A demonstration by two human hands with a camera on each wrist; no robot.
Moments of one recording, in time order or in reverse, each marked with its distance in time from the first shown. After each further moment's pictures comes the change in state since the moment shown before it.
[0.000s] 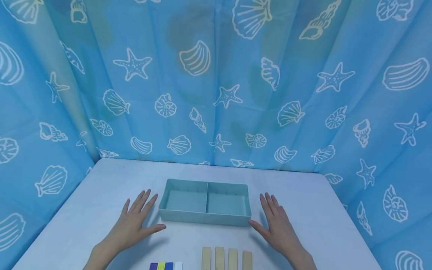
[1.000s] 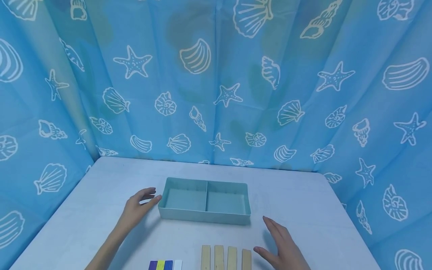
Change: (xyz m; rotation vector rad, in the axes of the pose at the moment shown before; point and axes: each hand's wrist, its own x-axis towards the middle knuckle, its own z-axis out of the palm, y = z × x) left_hand 0.028 -0.004 0.013 -0.658 0.258 -0.190; right_hand -0.057 -0.014 -0.005 0.153 -0.163 0.174
